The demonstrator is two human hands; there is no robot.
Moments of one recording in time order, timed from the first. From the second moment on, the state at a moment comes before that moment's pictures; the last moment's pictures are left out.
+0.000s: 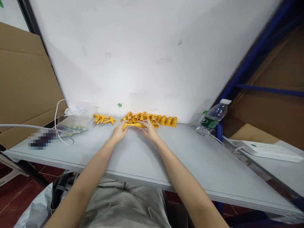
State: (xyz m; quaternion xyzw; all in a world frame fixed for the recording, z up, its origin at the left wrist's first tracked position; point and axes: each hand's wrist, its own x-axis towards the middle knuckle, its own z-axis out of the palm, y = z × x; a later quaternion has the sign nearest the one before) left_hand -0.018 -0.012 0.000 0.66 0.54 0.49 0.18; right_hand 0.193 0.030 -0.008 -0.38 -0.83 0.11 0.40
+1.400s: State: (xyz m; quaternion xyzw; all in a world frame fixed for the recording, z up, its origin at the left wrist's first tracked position) left_hand -0.017 -0.008 -0.003 0.69 0.50 0.51 0.11; right_hand 0.191 0.008 0.025 -0.37 -0.65 0.49 0.44
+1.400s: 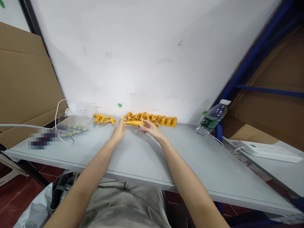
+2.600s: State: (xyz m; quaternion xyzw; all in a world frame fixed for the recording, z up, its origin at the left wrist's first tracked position) left_hand -0.017 -0.009 -0.003 0.71 0.49 0.50 0.11; right_hand 0.191 0.008 0.025 -0.36 -0.60 0.55 0.45
